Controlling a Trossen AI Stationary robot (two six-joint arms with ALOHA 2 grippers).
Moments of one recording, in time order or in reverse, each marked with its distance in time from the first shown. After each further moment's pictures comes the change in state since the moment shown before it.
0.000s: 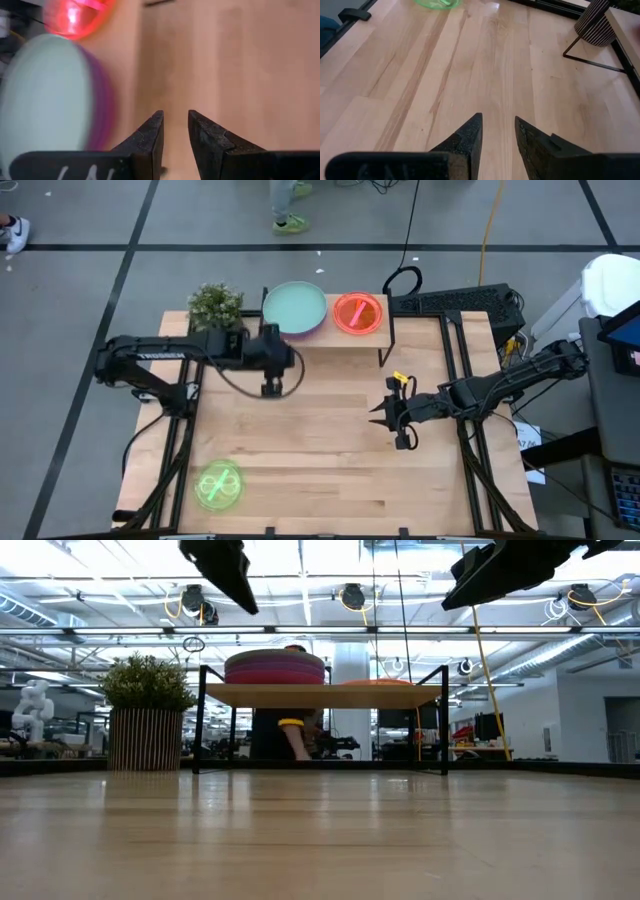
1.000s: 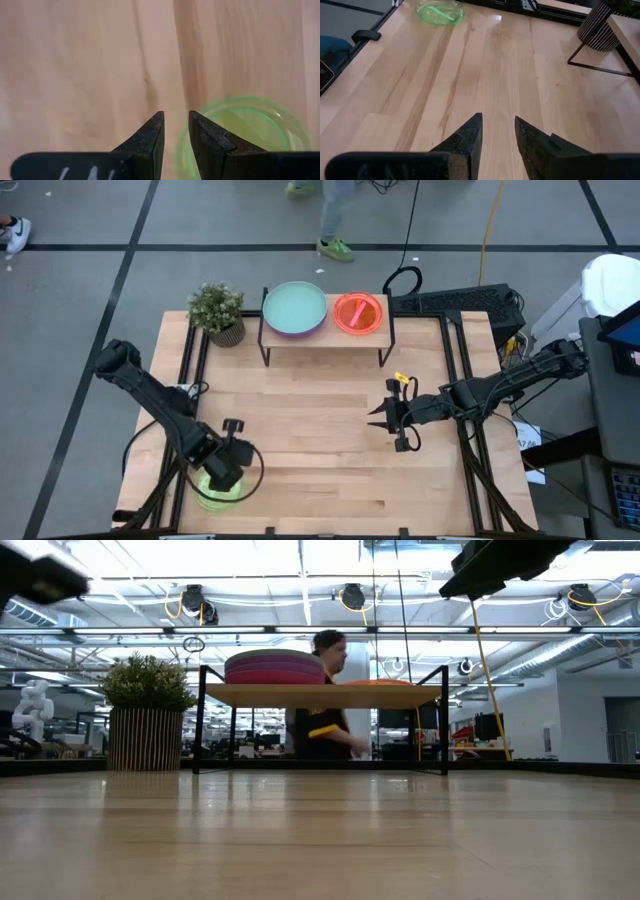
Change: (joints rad) left arm -0.792 0.013 -0.355 -0.057 0.133 -0.789; right arm 0.021 0.000 0.000 0.053 -0.001 0.053
